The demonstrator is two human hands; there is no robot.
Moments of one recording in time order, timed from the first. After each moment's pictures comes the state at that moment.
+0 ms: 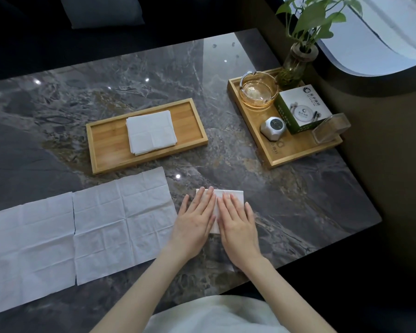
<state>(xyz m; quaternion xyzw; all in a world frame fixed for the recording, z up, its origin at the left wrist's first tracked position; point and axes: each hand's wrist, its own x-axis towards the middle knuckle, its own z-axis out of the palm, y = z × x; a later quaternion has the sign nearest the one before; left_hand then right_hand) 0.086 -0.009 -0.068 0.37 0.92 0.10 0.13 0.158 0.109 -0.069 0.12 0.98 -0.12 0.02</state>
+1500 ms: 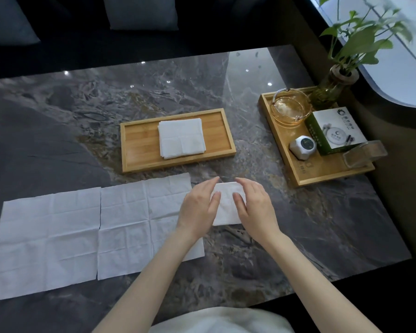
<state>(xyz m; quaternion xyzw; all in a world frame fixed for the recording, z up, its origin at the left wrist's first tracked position) 0.034 -0.015 -0.023 0.18 0.89 0.39 0.13 0.082 0.122 -0.023 0.10 0.95 -0.30 -0.02</state>
